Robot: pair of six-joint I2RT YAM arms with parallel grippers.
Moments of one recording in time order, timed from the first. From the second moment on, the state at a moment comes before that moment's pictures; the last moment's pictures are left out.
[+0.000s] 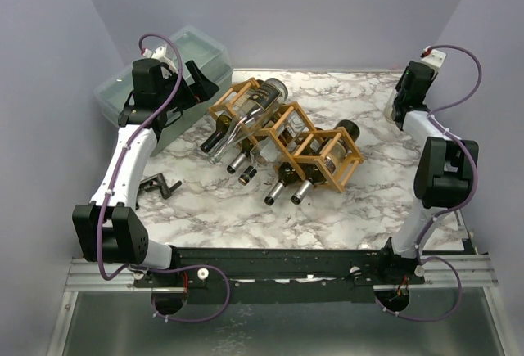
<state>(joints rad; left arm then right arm) -0.05 1.42 1.33 -0.31 0.38 -0.50 -0.11 1.87 1.32 0.37 0.45 0.10</state>
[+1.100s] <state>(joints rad) -0.04 1.42 1.33 -0.29 0.38 -0.52 -0.07 1.21 0.90 0.56 0.29 -0.02</state>
